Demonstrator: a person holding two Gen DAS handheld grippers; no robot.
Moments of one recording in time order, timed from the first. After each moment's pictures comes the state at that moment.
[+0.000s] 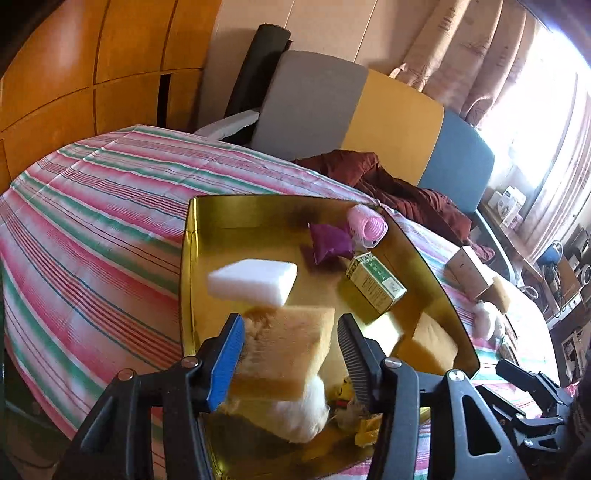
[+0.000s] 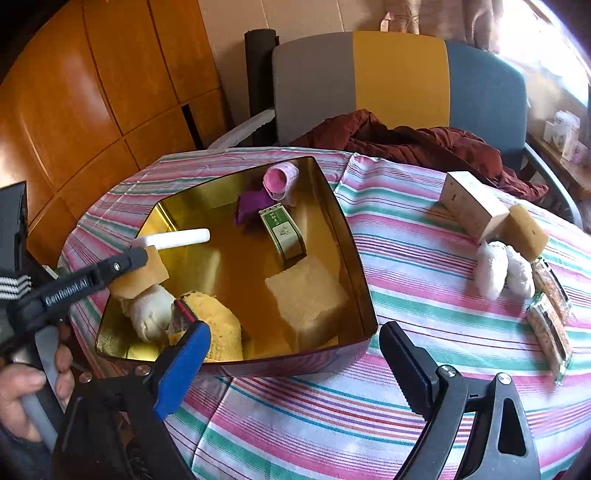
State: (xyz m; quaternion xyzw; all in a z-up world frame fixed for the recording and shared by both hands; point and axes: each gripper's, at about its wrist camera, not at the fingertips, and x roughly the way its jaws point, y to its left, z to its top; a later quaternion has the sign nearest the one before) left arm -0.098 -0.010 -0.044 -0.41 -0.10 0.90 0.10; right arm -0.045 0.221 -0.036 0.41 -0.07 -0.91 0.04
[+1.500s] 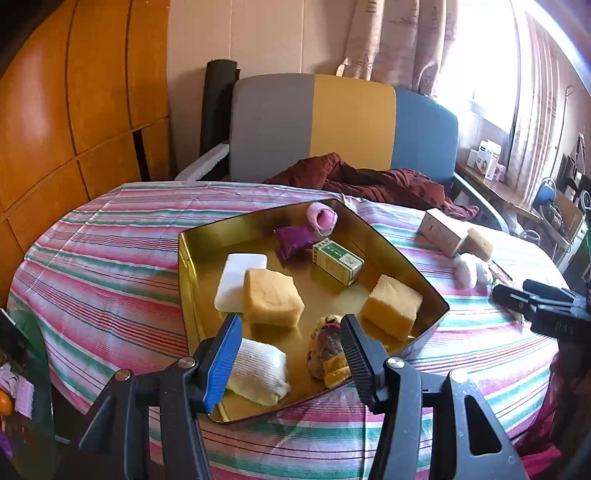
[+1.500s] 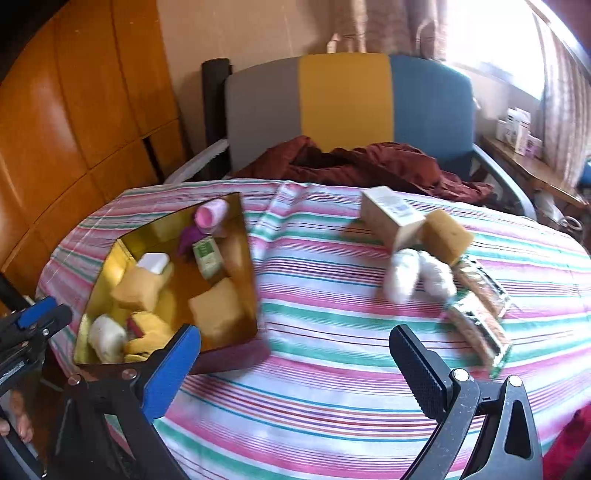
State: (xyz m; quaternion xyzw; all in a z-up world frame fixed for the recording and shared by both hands) left arm -0.027 0.031 -0.005 -0.37 0.02 0.92 0.13; right arm -0.009 0.292 -0.008 0.38 -0.08 -0.92 -0.04
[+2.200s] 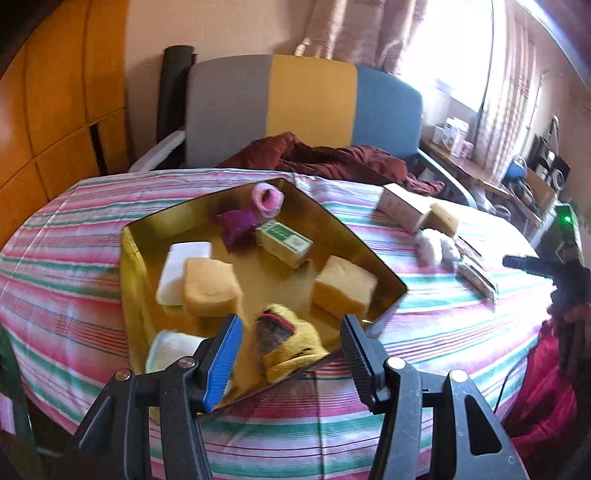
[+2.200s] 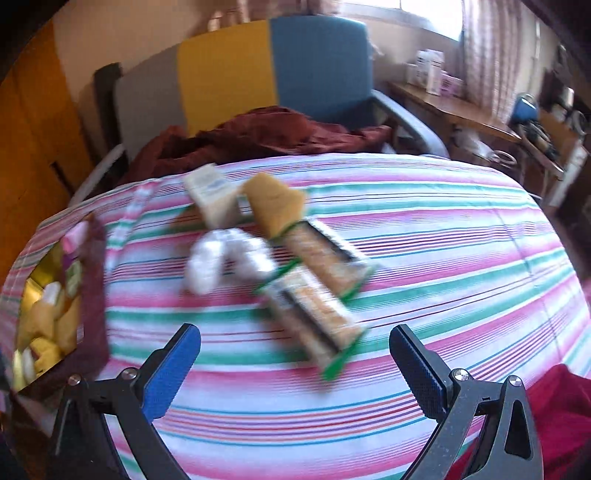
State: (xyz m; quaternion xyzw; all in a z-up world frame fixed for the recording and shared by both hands) left arm -0.032 0.070 -0.013 -0.40 0.04 0.89 0.20; right arm 0.011 0.468 -0.030 0.44 -0.13 -0.87 -0.18
